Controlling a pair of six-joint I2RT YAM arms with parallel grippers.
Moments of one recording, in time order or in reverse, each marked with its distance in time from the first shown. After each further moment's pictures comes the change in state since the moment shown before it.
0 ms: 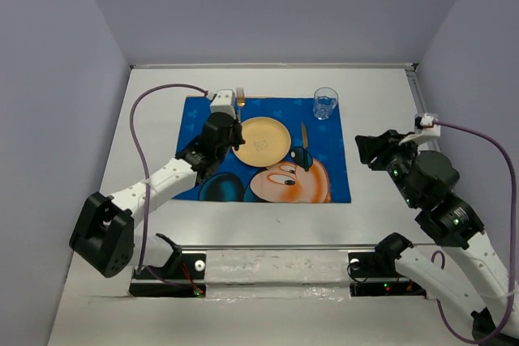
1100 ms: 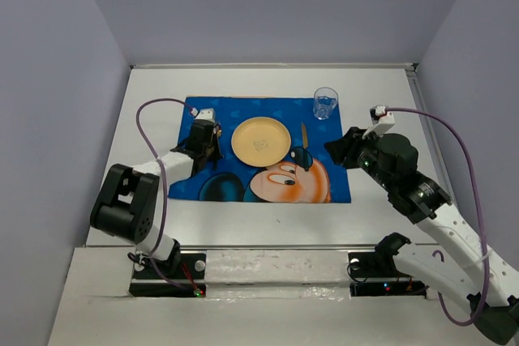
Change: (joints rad) left arm 0.330 0.213 -0.156 -0.018 0.183 0.020; right arm 0.000 0.203 -0.089 0.117 -0.237 0.043
